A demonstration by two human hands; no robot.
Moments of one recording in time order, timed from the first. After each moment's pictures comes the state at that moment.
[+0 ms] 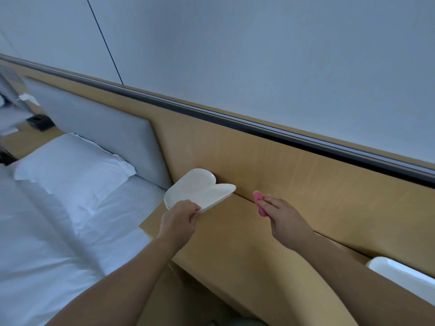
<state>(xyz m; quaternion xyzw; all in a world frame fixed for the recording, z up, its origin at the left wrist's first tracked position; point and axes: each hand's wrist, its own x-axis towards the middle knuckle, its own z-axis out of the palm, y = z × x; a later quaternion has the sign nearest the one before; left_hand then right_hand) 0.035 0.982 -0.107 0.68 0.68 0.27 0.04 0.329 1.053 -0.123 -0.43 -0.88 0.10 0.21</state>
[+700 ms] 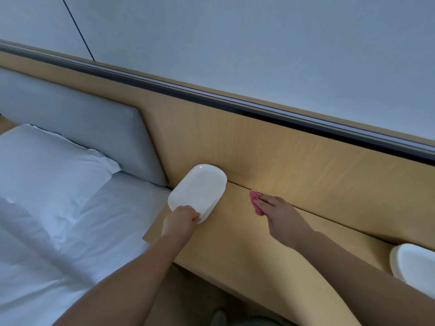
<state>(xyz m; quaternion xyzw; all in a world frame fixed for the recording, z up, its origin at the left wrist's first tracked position) -0.049 1.051 -0.176 0.70 0.70 0.07 0.16 0.247 1.070 -0.149 -0.48 -0.86 0.11 0.12</state>
